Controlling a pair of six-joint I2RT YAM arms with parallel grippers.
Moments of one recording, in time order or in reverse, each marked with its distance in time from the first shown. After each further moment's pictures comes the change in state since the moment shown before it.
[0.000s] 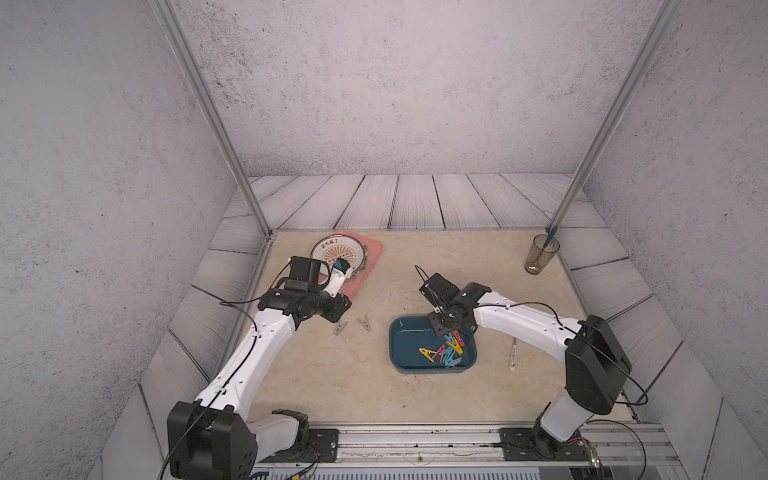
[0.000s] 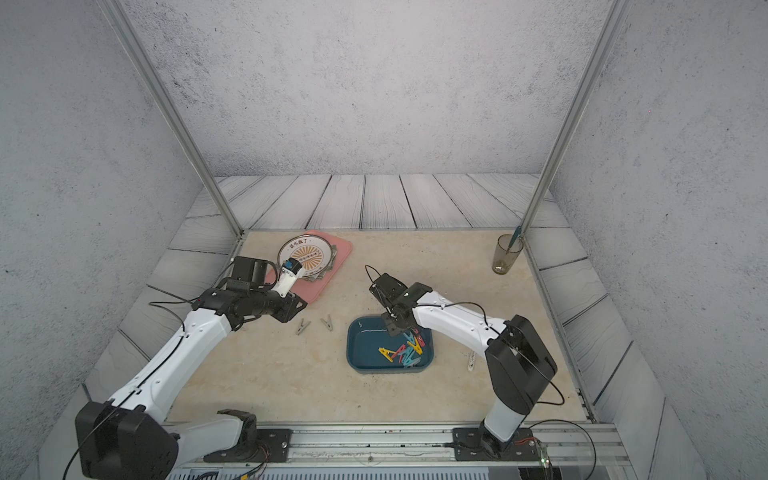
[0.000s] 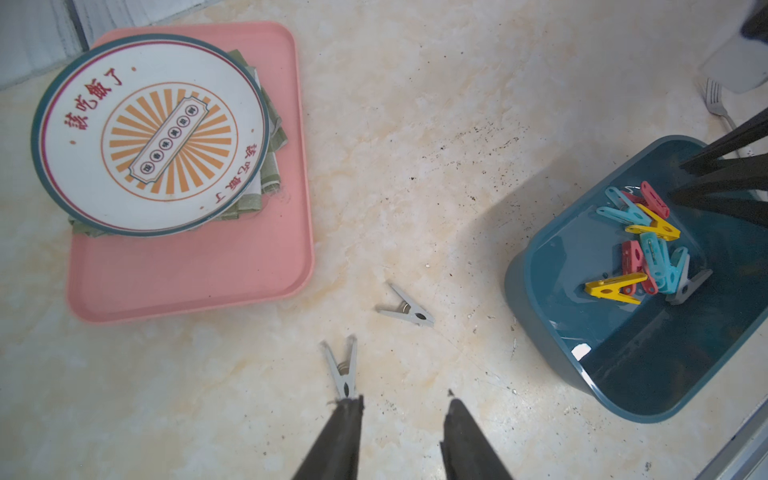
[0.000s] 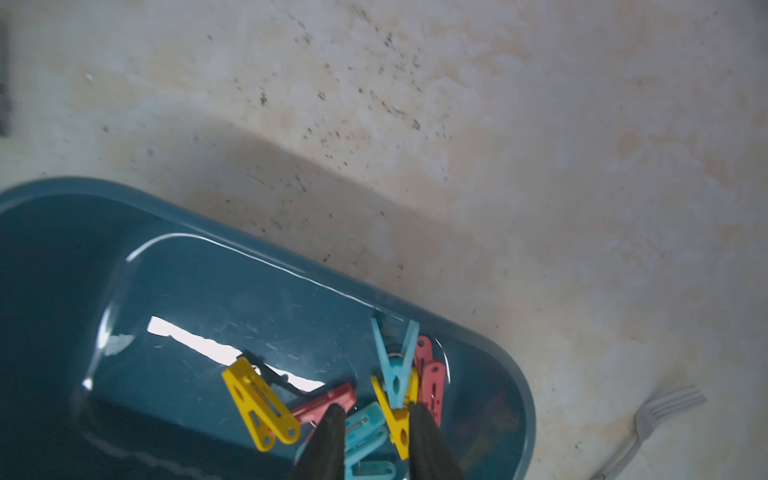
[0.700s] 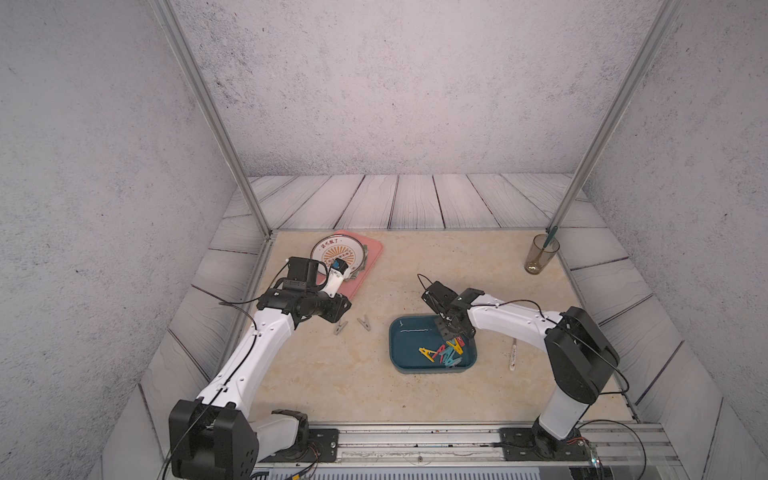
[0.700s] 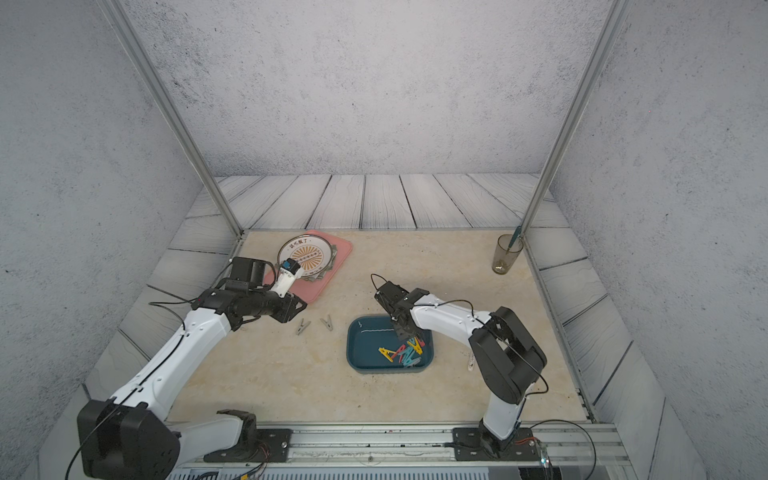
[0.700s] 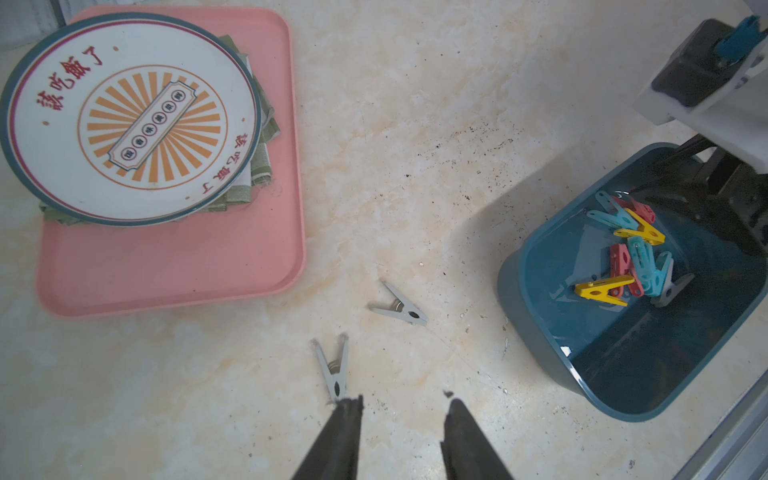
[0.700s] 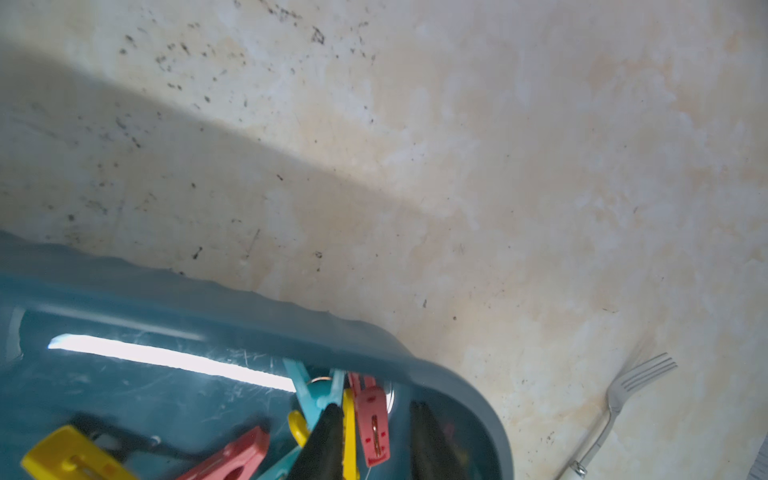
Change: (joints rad) left arm 0.017 0.005 -0.006 0.001 0.040 -0.011; right arm -0.027 0.099 -0.056 0.049 0.117 0.014
